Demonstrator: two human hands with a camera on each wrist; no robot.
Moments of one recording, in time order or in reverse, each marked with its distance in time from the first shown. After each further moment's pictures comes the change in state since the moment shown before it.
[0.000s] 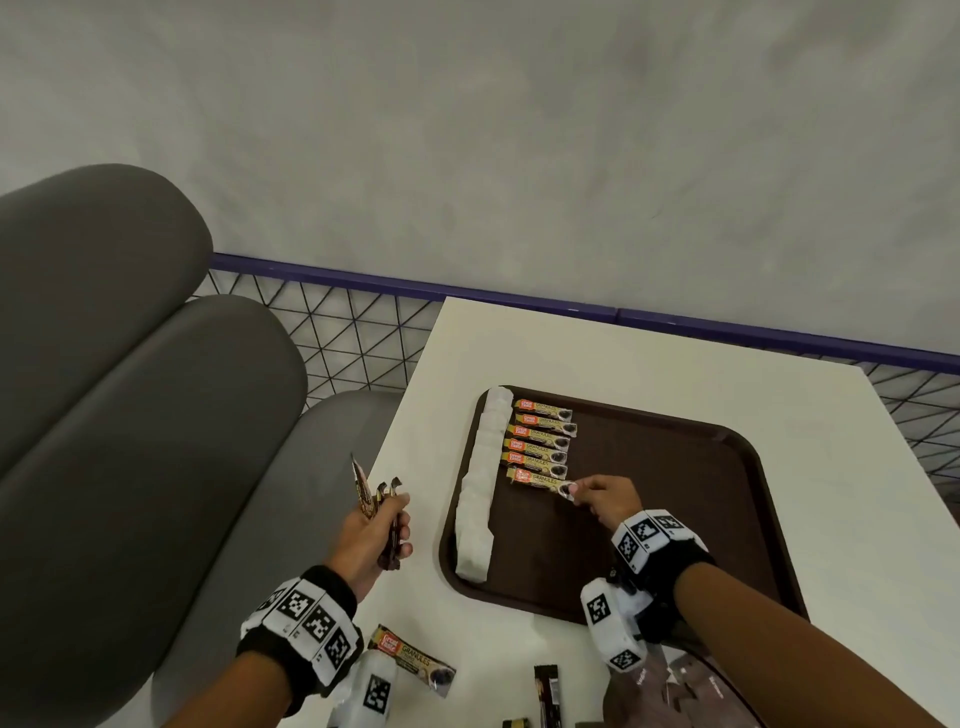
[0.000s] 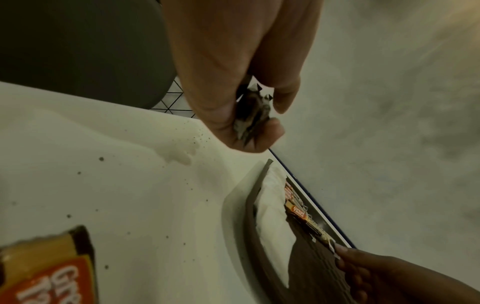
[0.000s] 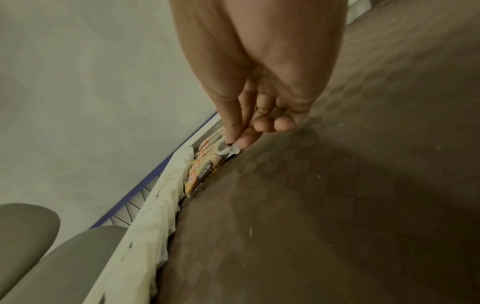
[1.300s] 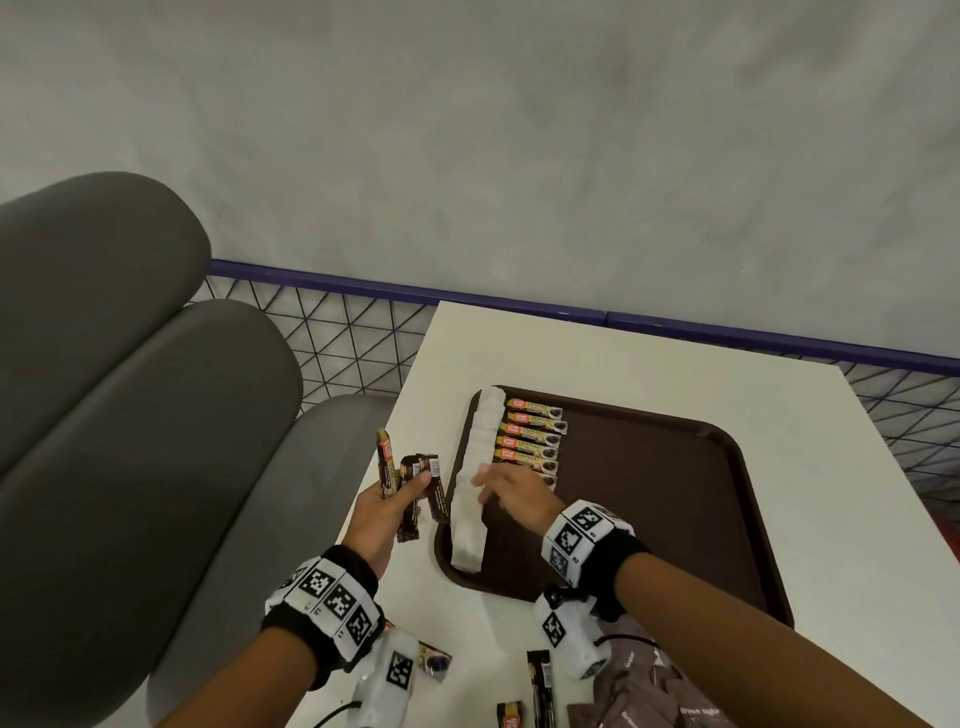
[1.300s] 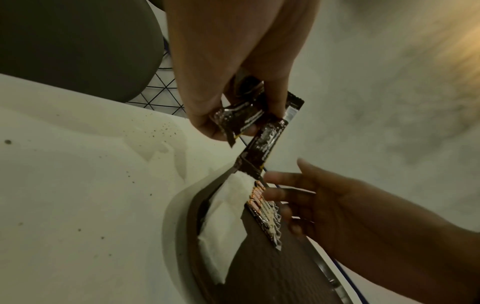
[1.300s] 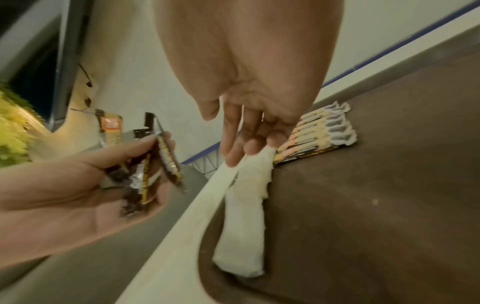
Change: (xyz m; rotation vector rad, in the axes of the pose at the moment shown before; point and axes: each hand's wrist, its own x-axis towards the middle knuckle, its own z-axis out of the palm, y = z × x) left_hand -0.006 0.005 0.021 0.071 -0.019 0.169; right_hand -0.059 -0.059 0.058 -0.147 -0.367 -0.319
